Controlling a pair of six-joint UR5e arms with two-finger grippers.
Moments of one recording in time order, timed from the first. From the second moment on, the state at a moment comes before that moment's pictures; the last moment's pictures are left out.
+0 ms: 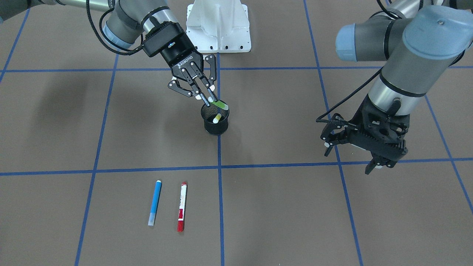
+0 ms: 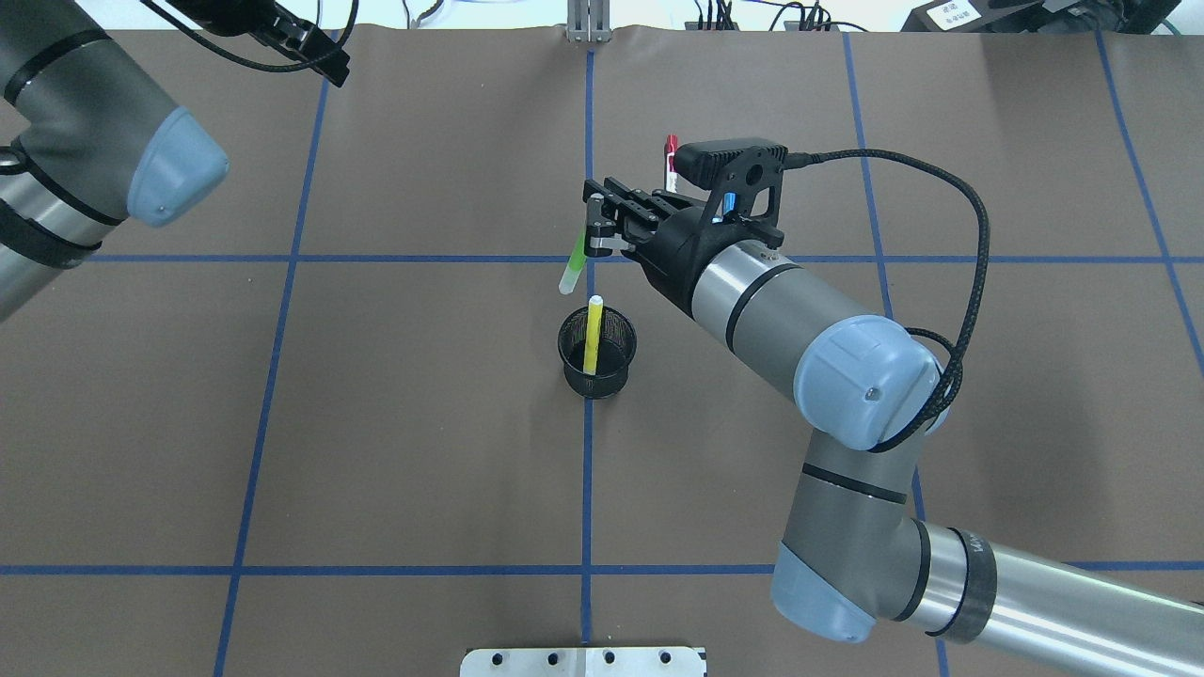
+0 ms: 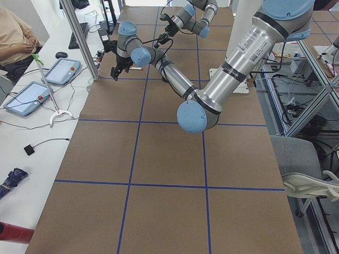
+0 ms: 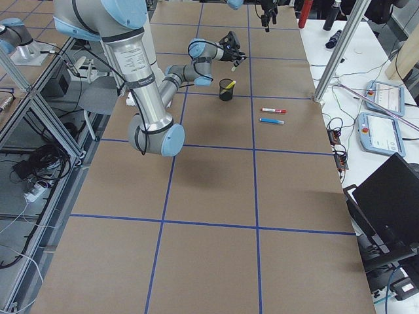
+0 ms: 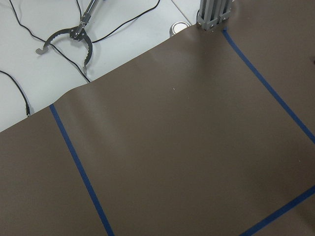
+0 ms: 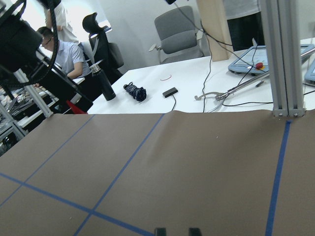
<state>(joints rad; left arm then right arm) -1.04 -2.24 -1.63 -1.70 -2.07 -0.36 0.43 -1.05 1.80 -0.71 1.11 1.05</state>
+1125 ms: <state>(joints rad) -1.02 -2.20 -1.67 -1.70 -2.07 -0.38 0.48 -0.79 1.38 -0.93 0.62 1.35</state>
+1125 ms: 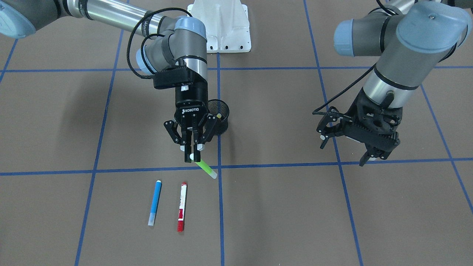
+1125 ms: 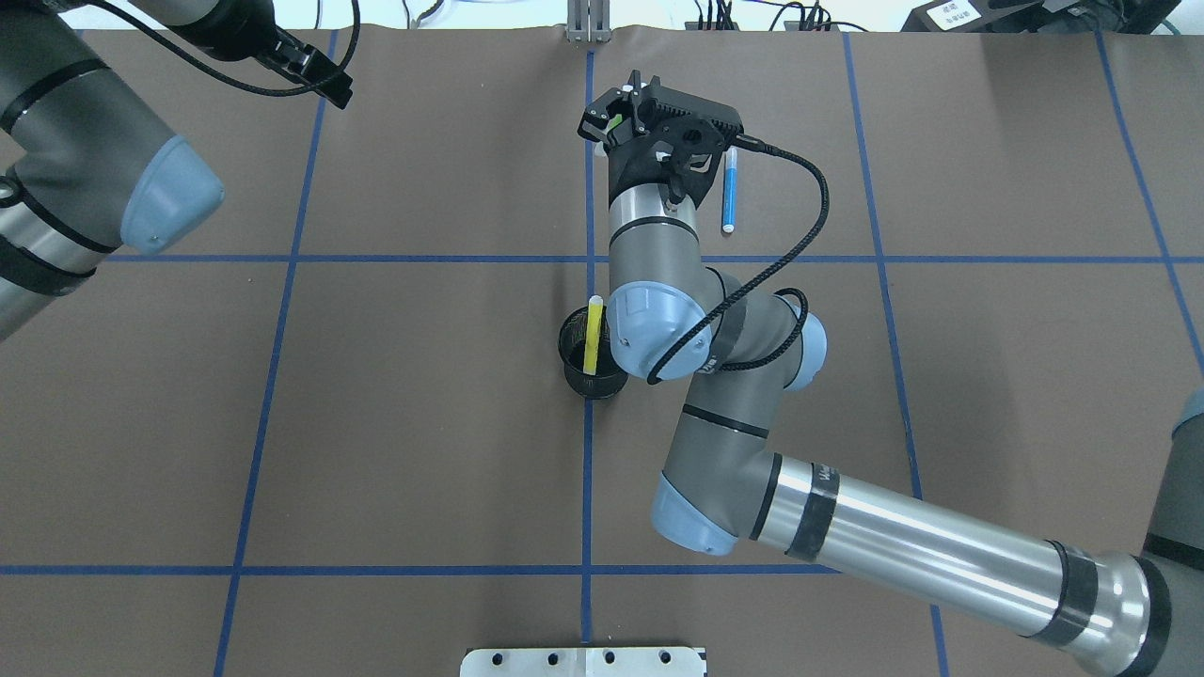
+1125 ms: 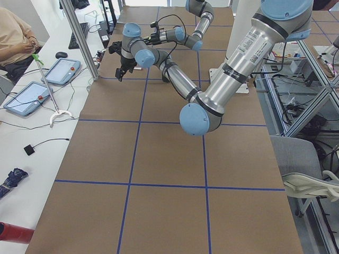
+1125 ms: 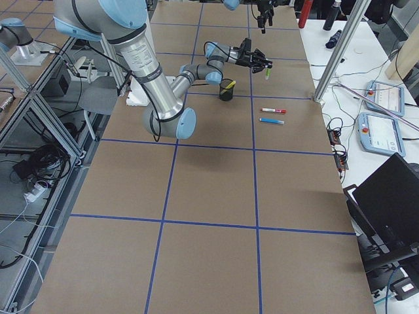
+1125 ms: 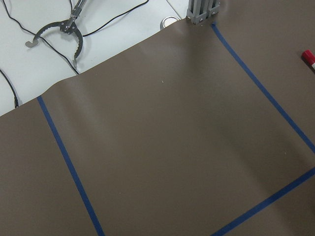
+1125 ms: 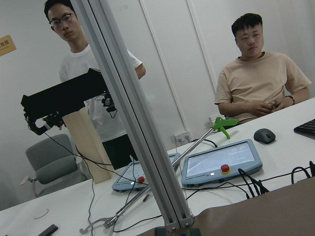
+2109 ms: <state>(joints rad) -1.01 -2.19 -1.66 -1.70 -2.06 -0.38 0.56 -0.54 0.89 -0.96 0.60 1.38</state>
